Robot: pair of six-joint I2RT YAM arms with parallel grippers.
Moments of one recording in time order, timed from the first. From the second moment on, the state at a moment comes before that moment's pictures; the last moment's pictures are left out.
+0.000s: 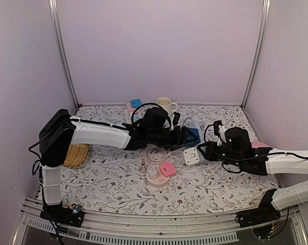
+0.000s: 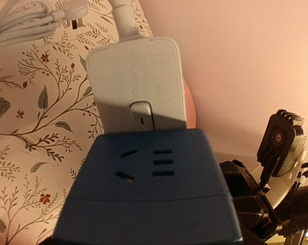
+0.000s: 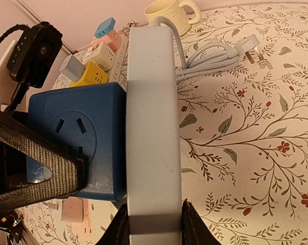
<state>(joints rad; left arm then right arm) -0.97 2.05 1.42 0.22 0.31 -0.96 0.77 1.15 0.53 0.10 0.17 0.64</state>
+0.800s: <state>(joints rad) -0.97 1.99 1.40 0.21 0.28 -0.95 0.77 1.12 0.54 0.12 0.16 0.63</state>
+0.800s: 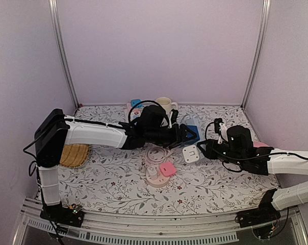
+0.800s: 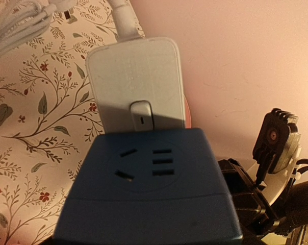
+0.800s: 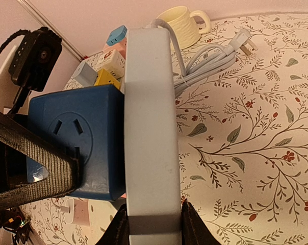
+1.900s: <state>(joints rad) -0.98 1.94 1.40 0.18 0.21 -0.91 0.76 1.13 0.63 0.06 0.14 0.50</state>
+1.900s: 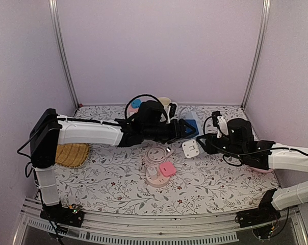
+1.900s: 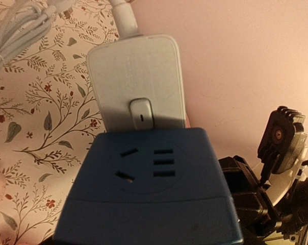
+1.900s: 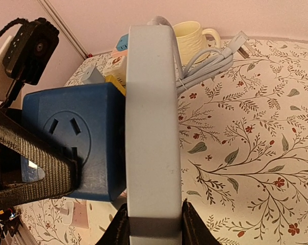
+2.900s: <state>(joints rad) -0.95 1.89 1.29 0.28 0.23 -0.95 0.79 1.20 0.72 0.00 0.14 0.49</state>
